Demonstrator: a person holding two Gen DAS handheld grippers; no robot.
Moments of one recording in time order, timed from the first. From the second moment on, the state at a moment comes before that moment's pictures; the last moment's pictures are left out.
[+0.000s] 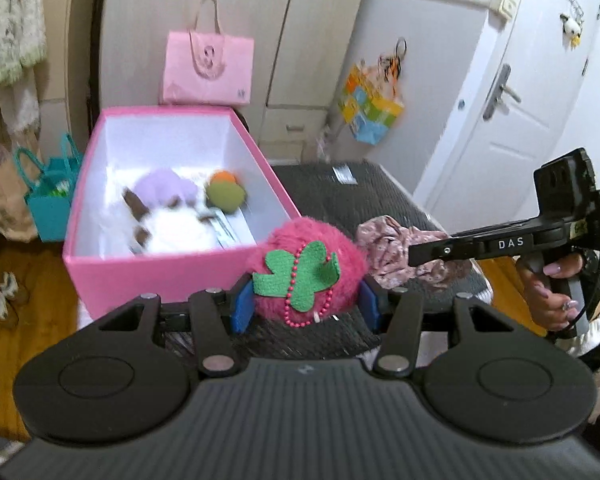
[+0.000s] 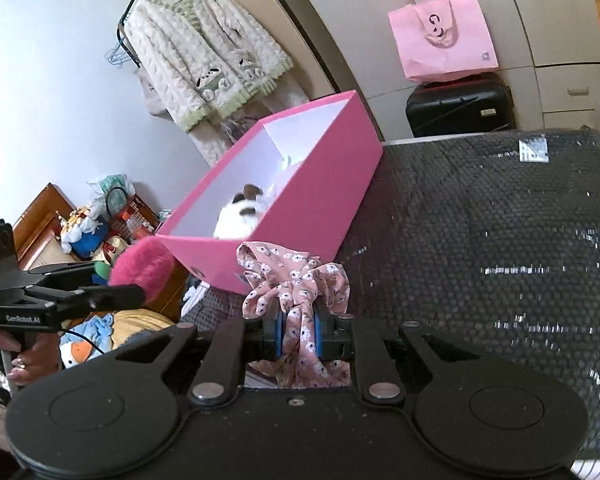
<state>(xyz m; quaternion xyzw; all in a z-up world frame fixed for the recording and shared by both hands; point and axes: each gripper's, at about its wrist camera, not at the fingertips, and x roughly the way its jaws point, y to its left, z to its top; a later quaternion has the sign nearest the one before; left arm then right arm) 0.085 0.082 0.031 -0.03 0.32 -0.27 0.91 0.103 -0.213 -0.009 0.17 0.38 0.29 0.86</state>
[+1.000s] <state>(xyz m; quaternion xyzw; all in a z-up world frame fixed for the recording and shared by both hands) 0.224 0.105 -0.003 0.03 0.32 -0.18 0.93 0.259 -0.079 0.039 0.09 0.33 0.33 0.88</state>
